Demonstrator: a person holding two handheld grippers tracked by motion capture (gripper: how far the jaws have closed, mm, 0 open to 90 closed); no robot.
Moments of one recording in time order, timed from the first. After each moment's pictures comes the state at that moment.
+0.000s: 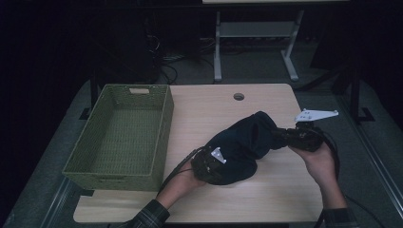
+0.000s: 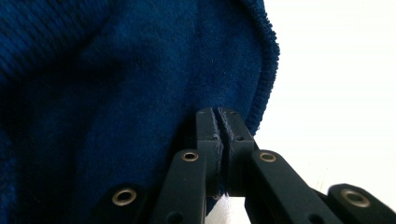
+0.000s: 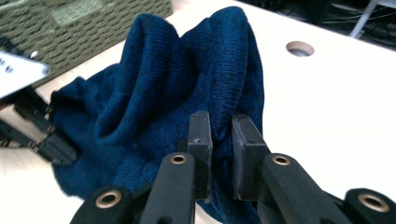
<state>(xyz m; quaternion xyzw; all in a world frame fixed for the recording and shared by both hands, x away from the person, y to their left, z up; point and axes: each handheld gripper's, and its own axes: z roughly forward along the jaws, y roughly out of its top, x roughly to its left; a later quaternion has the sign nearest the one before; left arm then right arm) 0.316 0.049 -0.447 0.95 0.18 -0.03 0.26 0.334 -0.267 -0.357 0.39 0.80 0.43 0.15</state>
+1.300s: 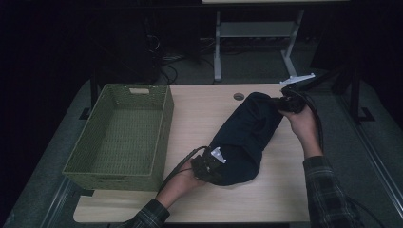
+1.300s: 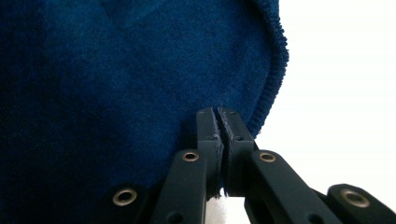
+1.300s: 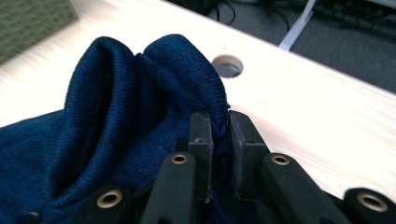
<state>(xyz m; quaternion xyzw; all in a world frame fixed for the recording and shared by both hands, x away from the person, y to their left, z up) 0.317 0.050 -0.447 0.95 0.18 -0.03 0.26 0.463 -0.260 -0.358 0.45 0.80 0.36 0.18</state>
